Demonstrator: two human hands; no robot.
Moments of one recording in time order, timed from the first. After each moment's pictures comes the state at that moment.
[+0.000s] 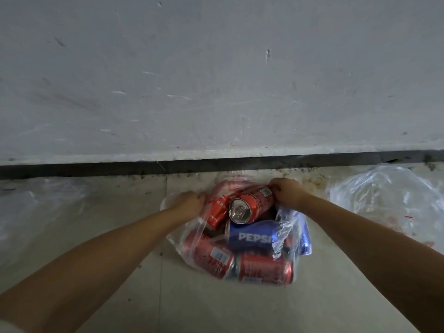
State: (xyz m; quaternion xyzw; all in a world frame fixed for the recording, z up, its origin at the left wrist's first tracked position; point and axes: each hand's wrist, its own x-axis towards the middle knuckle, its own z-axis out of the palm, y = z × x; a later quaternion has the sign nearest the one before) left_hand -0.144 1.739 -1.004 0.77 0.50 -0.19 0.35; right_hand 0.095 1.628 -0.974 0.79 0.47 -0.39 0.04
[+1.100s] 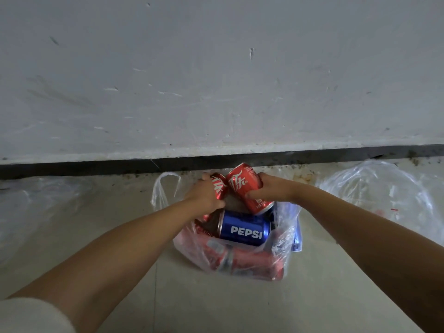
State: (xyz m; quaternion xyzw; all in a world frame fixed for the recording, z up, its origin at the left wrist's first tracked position) left_hand -0.096 1.717 -0.986 0.76 0.50 -0.15 0.39; right_hand 0.086 1.636 -0.951 0.71 0.39 -0.58 -0.07
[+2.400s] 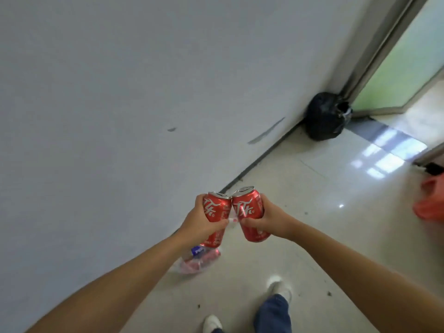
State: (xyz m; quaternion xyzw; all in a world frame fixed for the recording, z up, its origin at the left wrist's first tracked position) left_hand -0.122 1.530 -0.242 0.78 0.22 -0.11 0.57; right_hand -0.035 1.340 -0.240 0.79 0.13 -0.39 -0.46
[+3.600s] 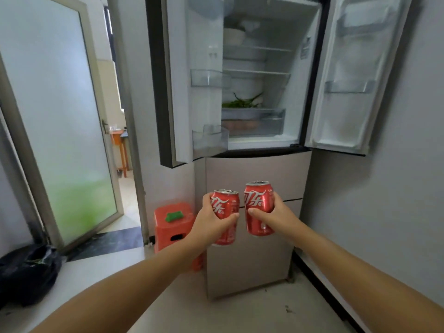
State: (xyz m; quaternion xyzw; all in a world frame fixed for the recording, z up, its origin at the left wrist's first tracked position) left_hand -0.152 0.602 0.001 0.70 -0.40 -0.15 0.57; right_hand -0.280 0.463 0.018 0.79 -0.24 0.23 -0.51
